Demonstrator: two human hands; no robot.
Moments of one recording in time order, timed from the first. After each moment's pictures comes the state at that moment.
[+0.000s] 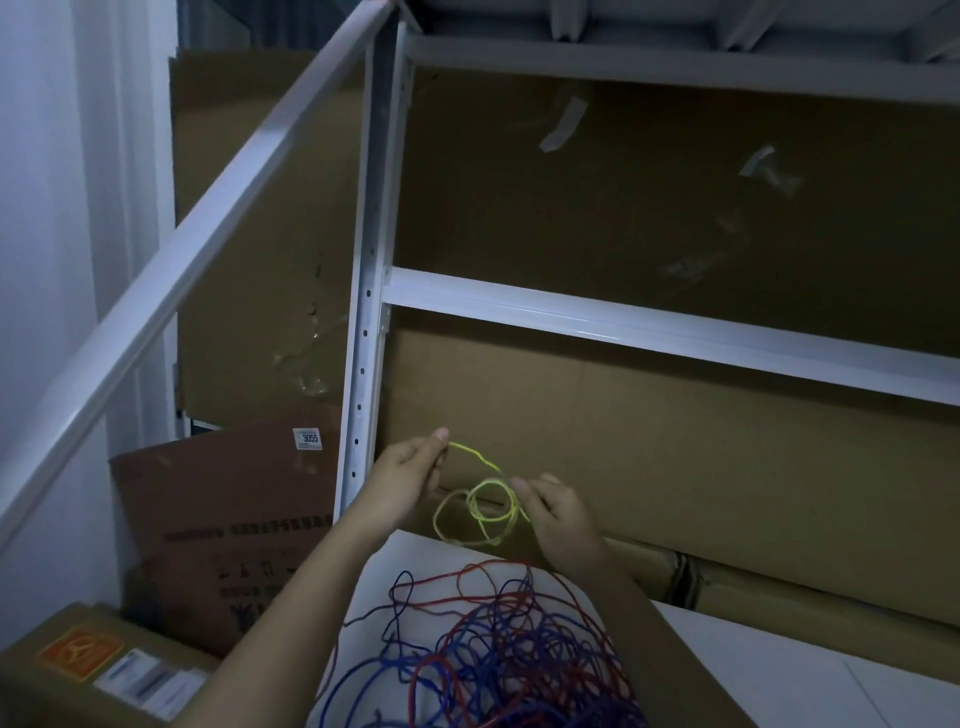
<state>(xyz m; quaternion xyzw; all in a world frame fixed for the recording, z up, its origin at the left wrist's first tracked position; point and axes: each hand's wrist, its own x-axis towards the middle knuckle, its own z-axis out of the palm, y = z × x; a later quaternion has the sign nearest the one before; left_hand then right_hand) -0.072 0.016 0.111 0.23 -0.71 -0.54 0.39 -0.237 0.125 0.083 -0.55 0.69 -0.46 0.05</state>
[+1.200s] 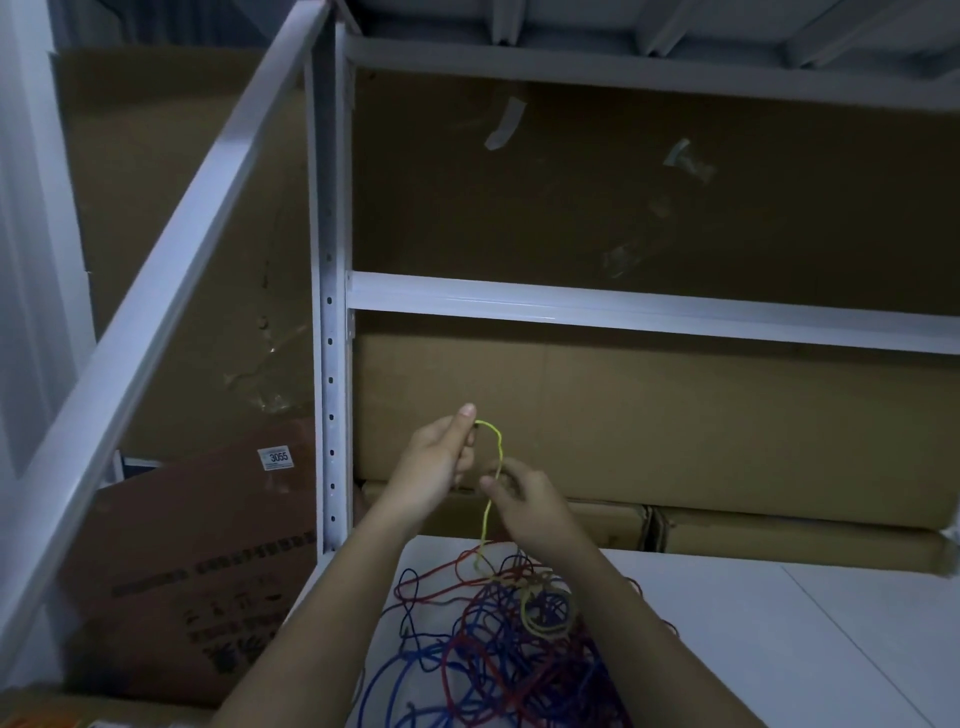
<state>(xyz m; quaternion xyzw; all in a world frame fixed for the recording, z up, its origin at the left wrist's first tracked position) -0.073 0.031 0.133 0.12 -0.73 -0.58 0.35 -0.177 0.127 0.093 -0.49 0.72 -0.49 0.08</state>
